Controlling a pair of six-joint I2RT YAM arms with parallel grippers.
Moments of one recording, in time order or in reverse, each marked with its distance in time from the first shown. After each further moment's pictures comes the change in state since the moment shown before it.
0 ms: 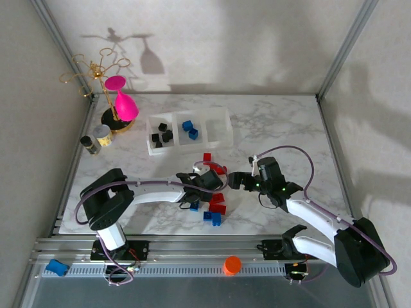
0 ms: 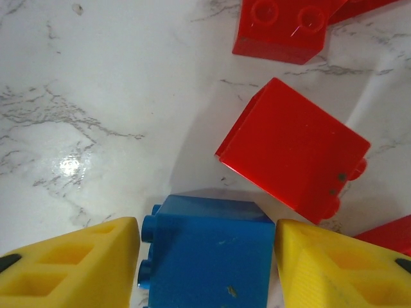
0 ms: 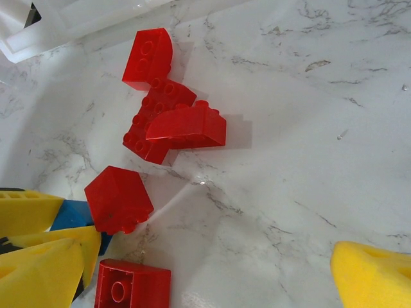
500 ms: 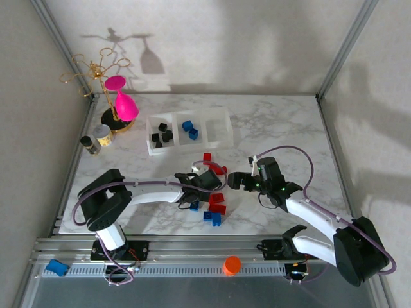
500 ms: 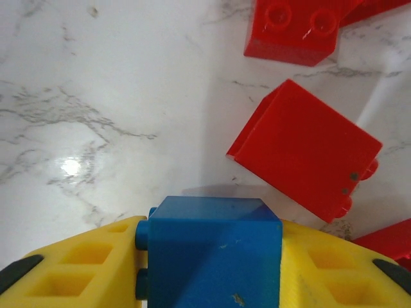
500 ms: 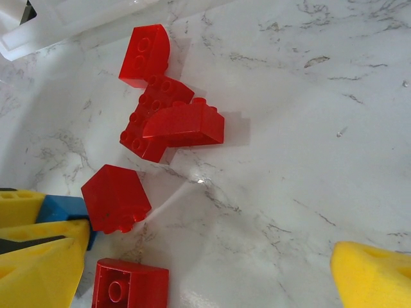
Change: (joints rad) left arm 0.010 -0.041 -0.013 -0.012 -0.014 0.001; right arm 0.000 0.012 0.002 0.002 -0.001 0.000
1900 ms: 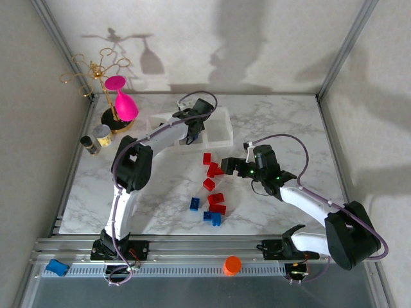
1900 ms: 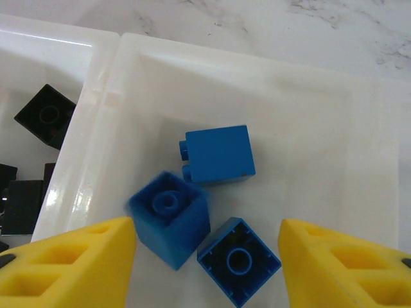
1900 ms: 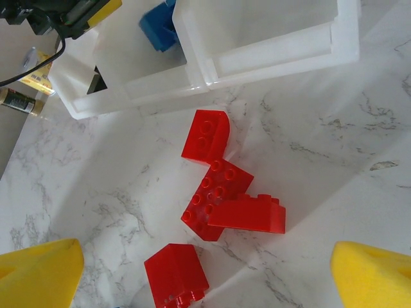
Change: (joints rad) left arm 0.453 0.516 0.866 -0.154 -0.181 0.064; right arm -0.010 0.141 0.126 0.156 -0.052 0.041
